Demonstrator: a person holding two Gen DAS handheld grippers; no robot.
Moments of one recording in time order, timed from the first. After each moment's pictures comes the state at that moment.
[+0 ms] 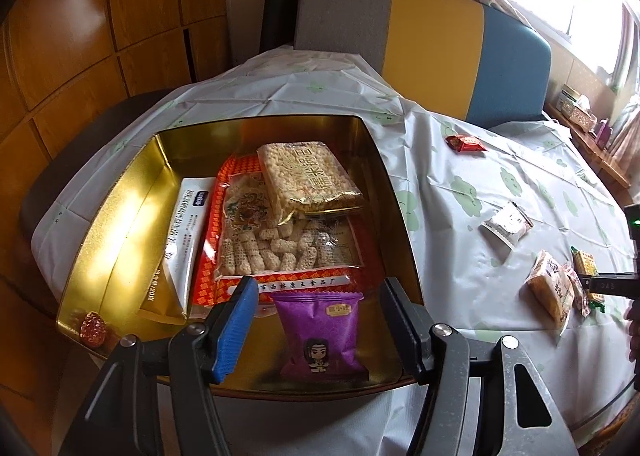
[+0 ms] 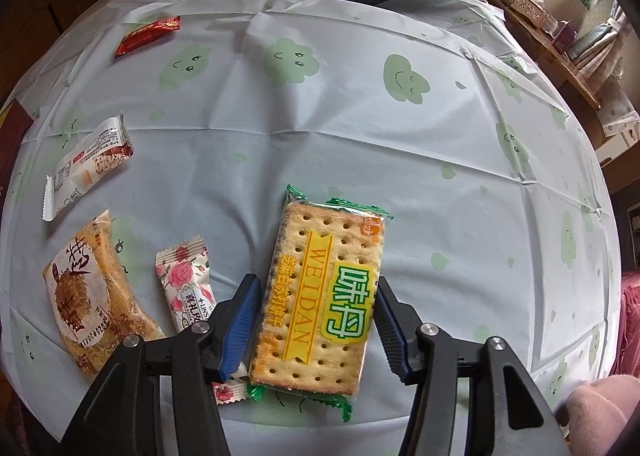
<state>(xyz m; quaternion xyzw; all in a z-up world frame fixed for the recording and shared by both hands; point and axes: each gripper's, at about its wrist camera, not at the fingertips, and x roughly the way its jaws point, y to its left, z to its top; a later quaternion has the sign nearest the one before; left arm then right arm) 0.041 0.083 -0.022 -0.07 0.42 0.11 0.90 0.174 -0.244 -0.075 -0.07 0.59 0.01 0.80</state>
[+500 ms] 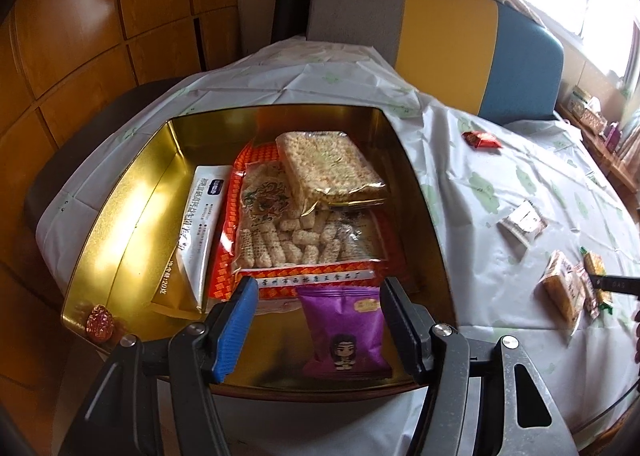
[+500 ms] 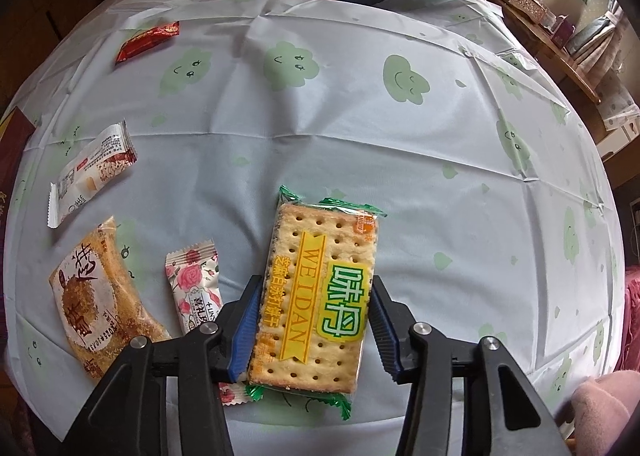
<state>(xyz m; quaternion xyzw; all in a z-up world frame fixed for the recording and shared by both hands) 0.043 0.099 -0.031 -0.07 0.43 0.12 0.89 0.177 -0.251 -0.072 -0.05 0.59 0.01 0.80</state>
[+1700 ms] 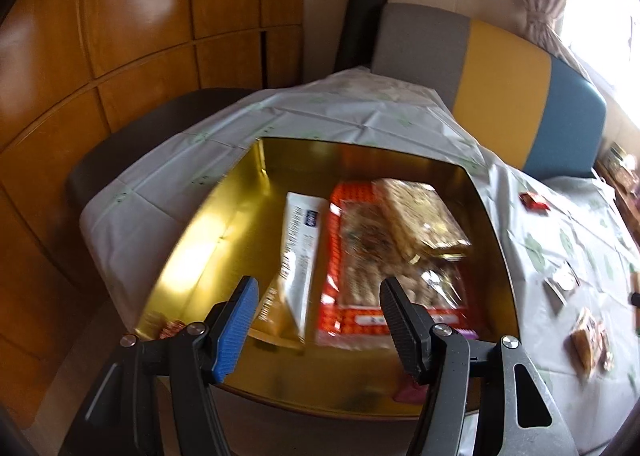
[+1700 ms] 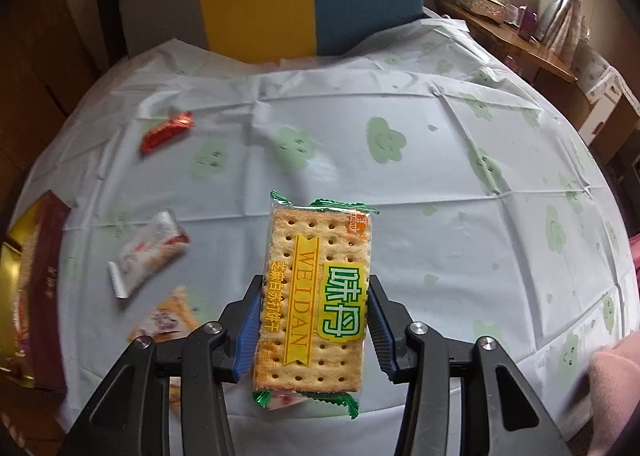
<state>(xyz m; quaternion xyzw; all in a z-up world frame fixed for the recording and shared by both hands) 0.017 0.164 -0.009 -0.11 0.37 0.21 0.90 0.170 -0.238 -0.008 0.03 0.51 0.00 0.86</state>
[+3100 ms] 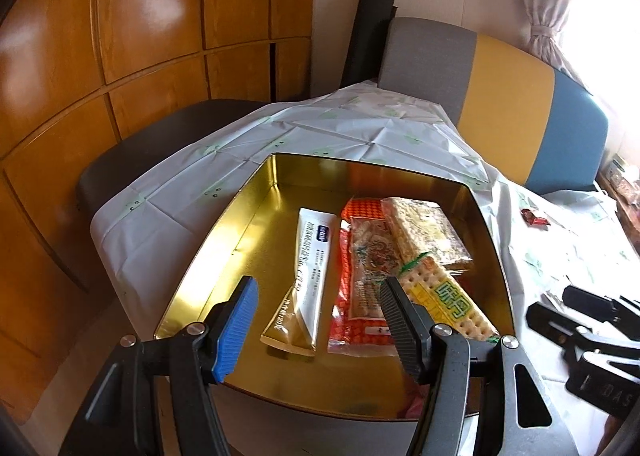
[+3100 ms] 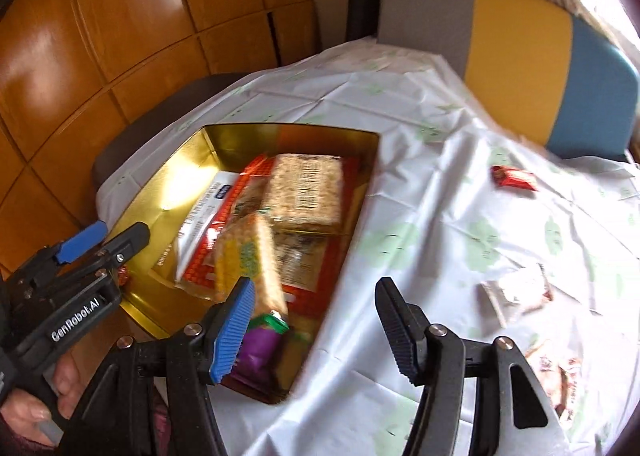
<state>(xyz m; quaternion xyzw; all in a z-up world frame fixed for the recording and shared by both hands) 0.007 0.166 0.004 -0.11 0.35 0.22 0.90 0.103 0.033 0.006 -0.10 0.44 0.29 0.84</state>
